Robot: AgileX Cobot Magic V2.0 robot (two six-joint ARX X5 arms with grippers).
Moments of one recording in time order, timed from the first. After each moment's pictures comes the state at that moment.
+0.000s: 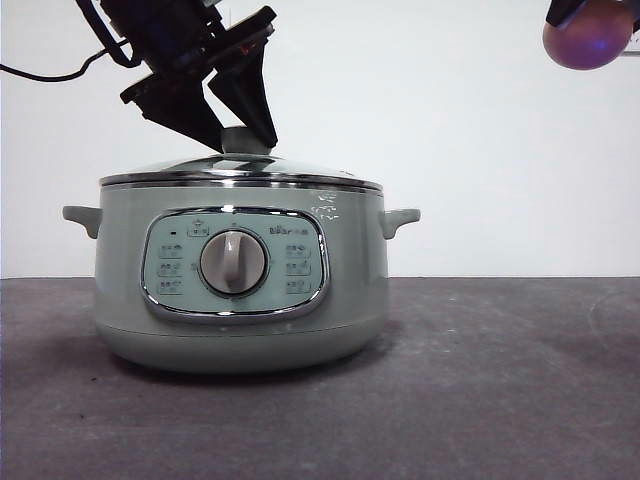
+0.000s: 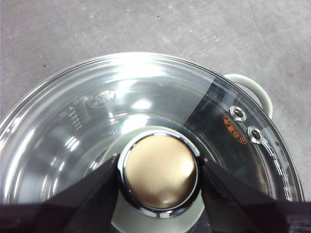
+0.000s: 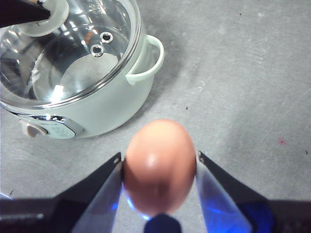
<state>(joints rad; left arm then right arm) -0.48 1.55 1.30 -0.49 0.16 -0.02 0.49 0.94 1.07 -0.87 -0.03 0.09</state>
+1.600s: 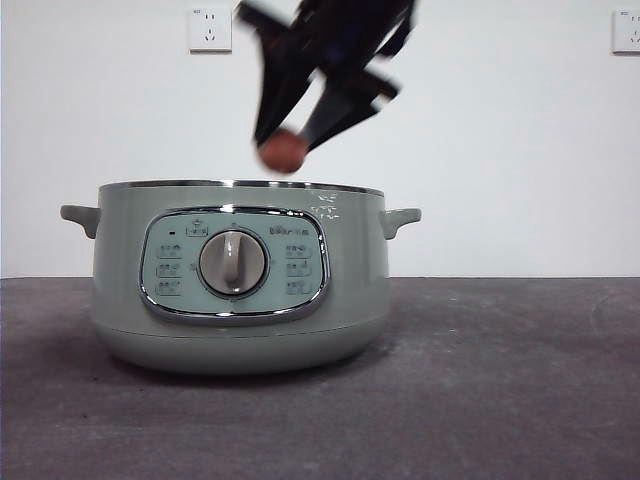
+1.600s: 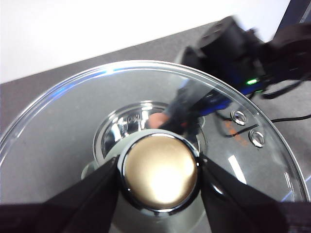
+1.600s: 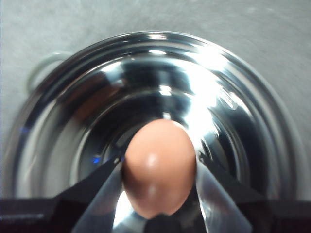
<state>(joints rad) -0.48 0.88 1.60 -1.14 0.08 -0.03 0.71 1.82 1.59 -0.56 -0.10 -0.06</state>
